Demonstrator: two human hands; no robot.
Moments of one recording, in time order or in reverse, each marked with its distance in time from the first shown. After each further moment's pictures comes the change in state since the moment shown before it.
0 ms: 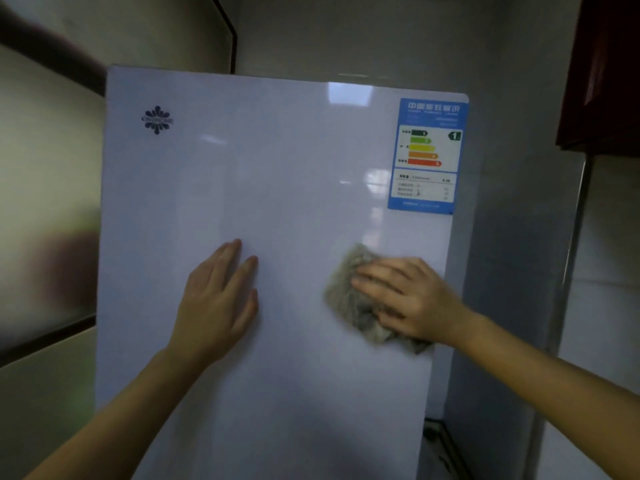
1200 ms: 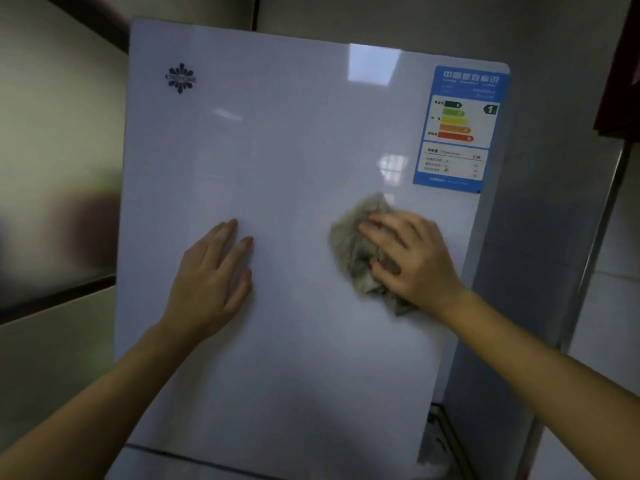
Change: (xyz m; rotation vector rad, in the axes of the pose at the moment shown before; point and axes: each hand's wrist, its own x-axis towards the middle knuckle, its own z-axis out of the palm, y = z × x) left_hand -0.027 -0.028 -0.008 0.014 0.004 -0.006; right_hand 0.040 -0.017 0.013 0.018 0.120 0.265
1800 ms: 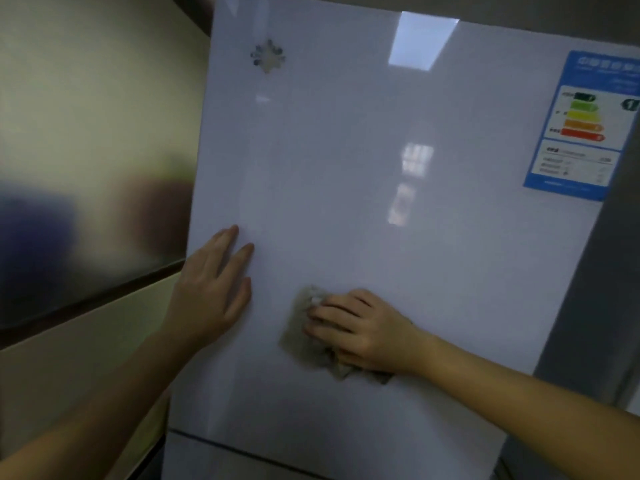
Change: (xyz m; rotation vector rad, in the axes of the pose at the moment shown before) left_hand -0.055 -0.108 -0.008 0.036 -0.029 -0.045; right_hand 0.013 -0.154 0.101 0.191 -0.215 -0.515
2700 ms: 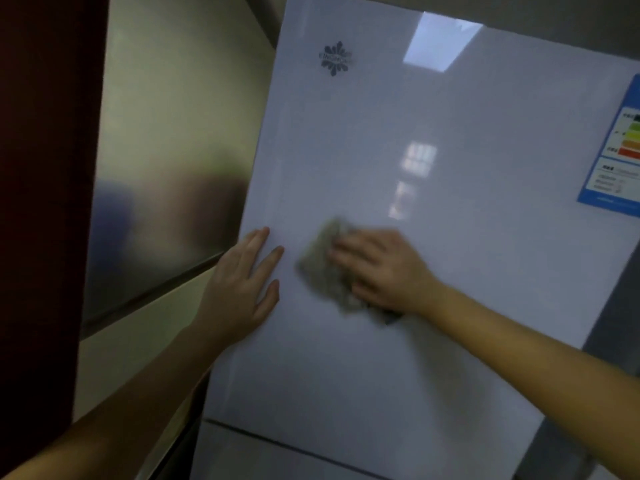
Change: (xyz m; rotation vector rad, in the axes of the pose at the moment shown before) left_hand -0.017 -0.033 -0.002 -0.076 -0.007 0.024; right_hand 0.083 0.046 -0.007 -0.070 0.046 0.138
